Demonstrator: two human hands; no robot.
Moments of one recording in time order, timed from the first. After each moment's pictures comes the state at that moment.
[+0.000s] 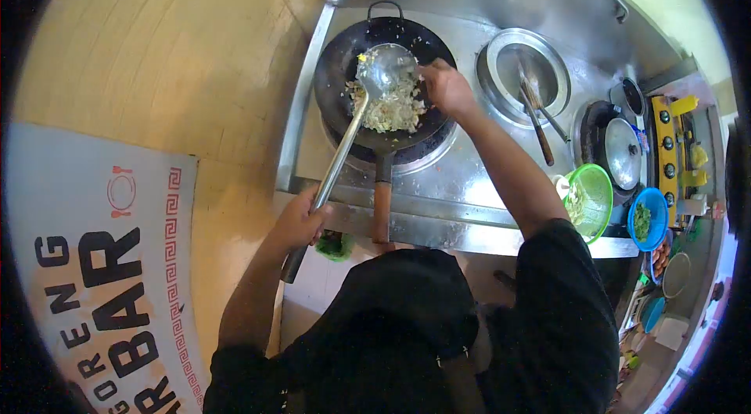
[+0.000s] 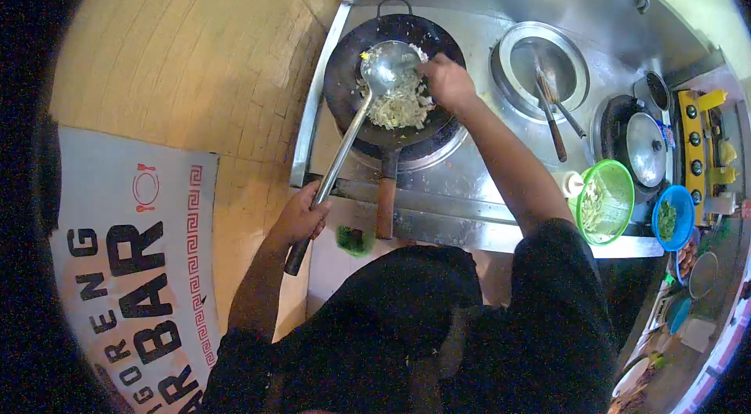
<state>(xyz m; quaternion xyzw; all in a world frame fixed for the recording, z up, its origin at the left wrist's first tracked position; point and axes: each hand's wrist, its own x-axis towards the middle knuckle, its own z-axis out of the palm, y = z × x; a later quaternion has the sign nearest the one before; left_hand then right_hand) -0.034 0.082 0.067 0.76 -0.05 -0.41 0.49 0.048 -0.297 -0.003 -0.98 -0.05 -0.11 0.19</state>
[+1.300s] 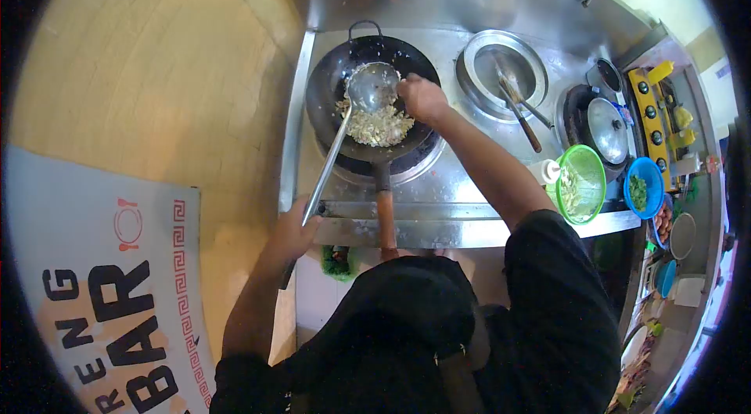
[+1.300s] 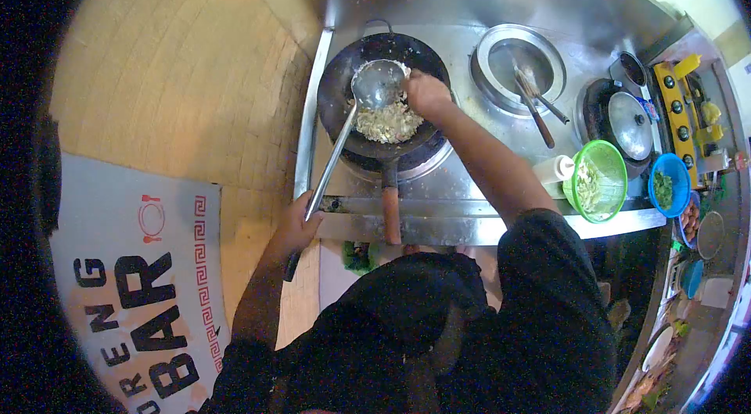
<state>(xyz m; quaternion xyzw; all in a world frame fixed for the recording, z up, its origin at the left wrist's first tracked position) -0.008 0.112 0.050 0.87 -0.25 -0.23 0.35 0.053 -0.274 0.012 -0.99 0.02 -0.03 0.12</state>
